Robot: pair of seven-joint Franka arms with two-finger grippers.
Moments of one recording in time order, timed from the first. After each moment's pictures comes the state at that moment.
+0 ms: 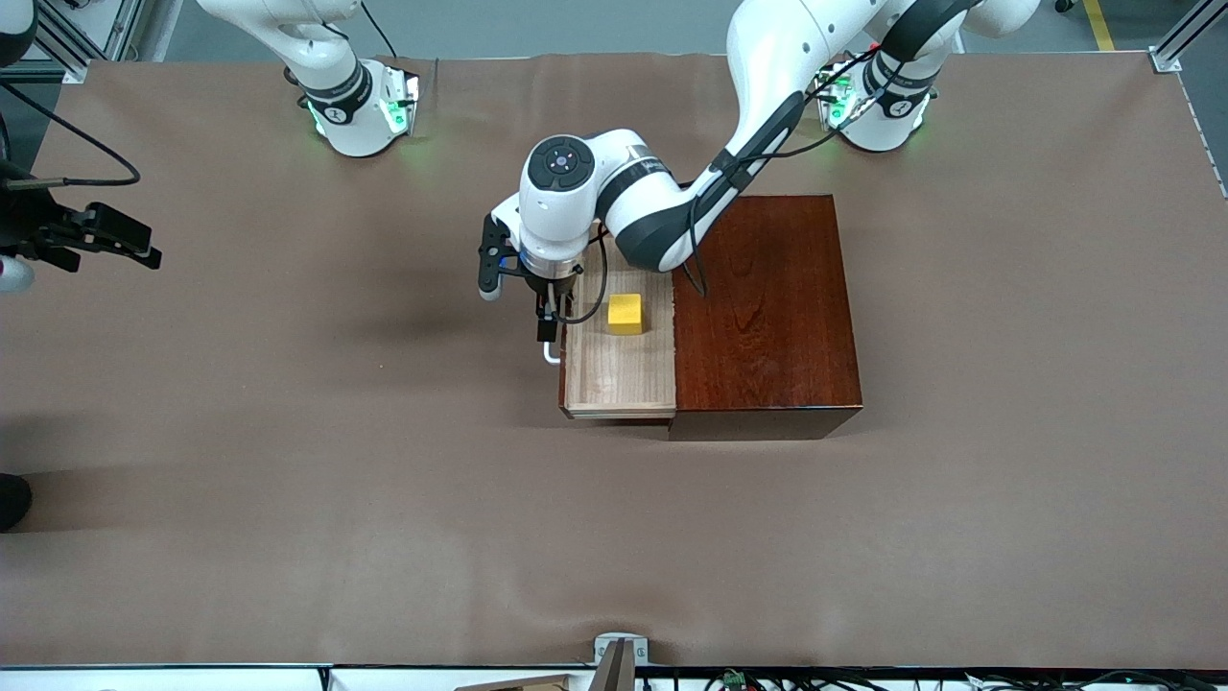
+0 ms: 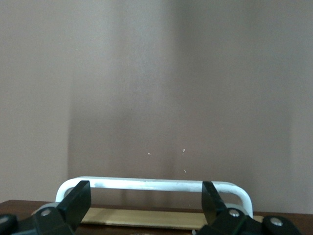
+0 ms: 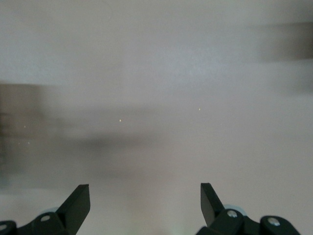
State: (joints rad) left arm -0.72 0.79 -0.29 -1.27 0.18 2.21 0.58; right arm -0.04 0.00 -0.02 -1.60 0.03 1.56 -0.06
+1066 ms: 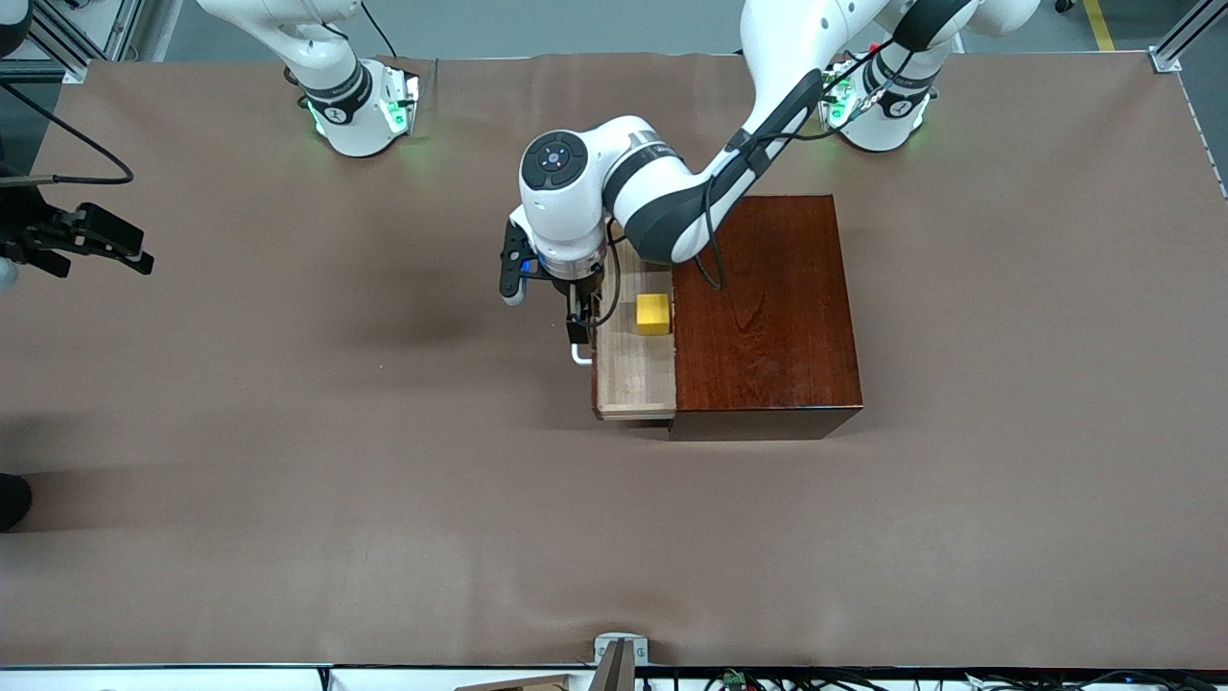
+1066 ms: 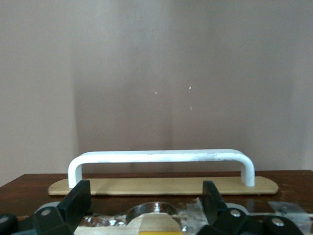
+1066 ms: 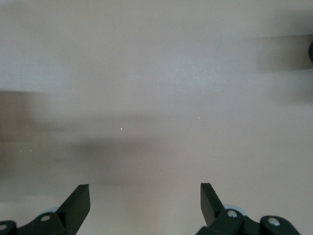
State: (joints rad) left arm -0.70 0.74 -0.27 -1.24 0.25 1.97 0.60; right arm -0.04 0.00 -0.01 -1.58 0.03 1.57 -0.06
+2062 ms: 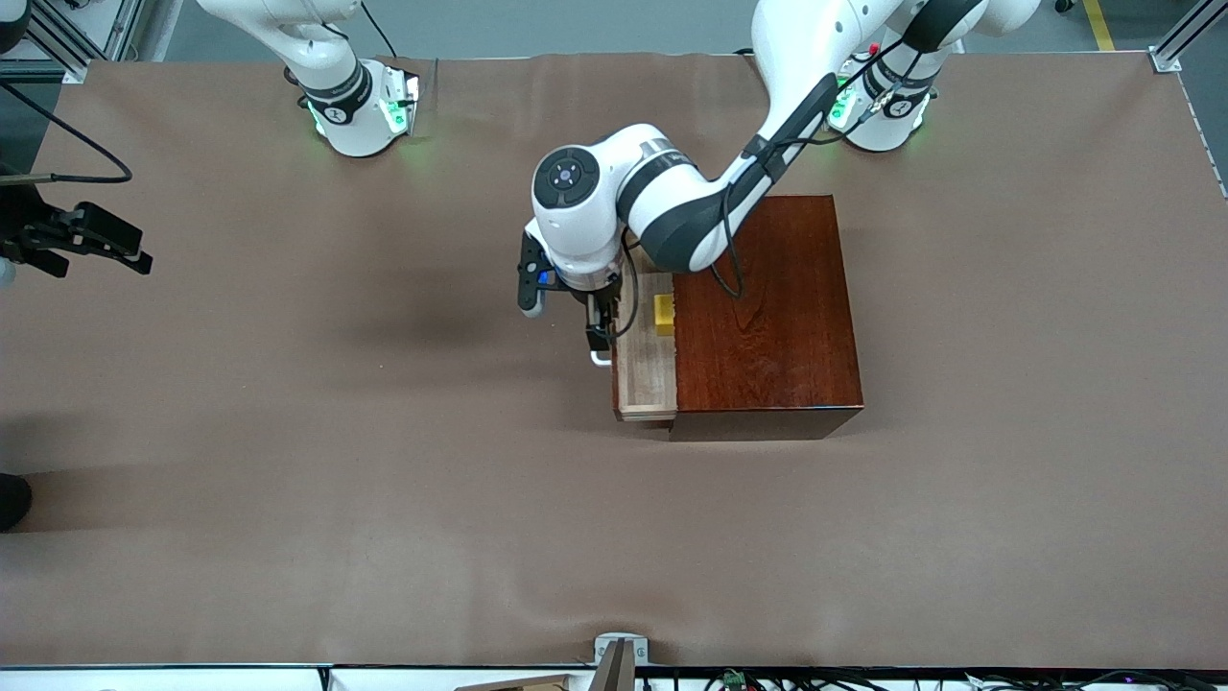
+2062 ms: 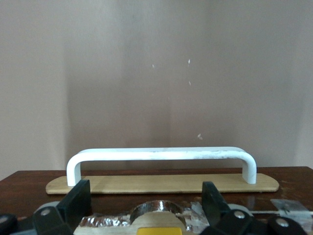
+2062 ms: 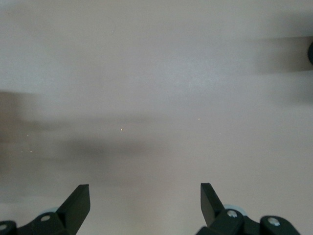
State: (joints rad) left arm -0.67 0.74 -0.27 -1.24 0.25 1.88 0.61; right arm -0.04 0.00 -0.01 -1.58 0.03 1.57 -0.06
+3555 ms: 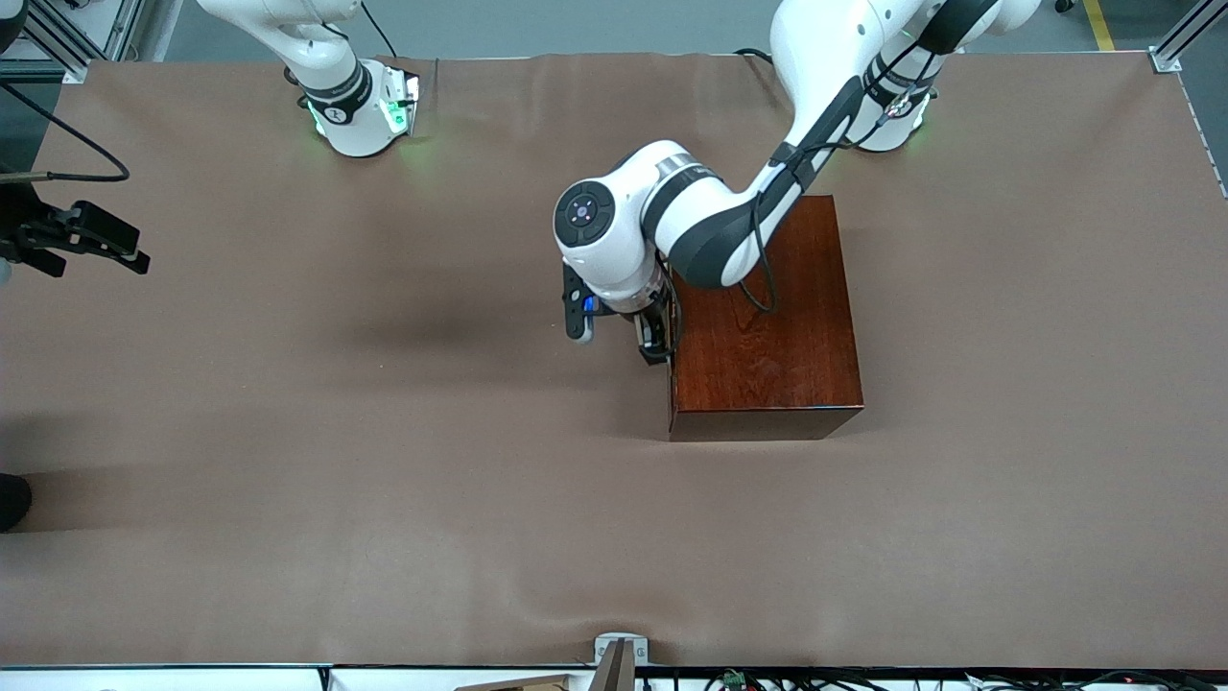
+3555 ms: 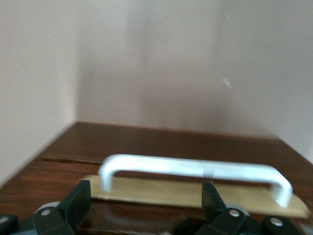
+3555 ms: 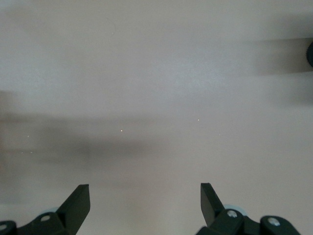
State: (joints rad) left arm -0.63 0.73 -0.24 -1.23 0.32 1.81 0.53; right arm -0.04 0.00 -0.01 -1.57 0.03 1.57 -0.06
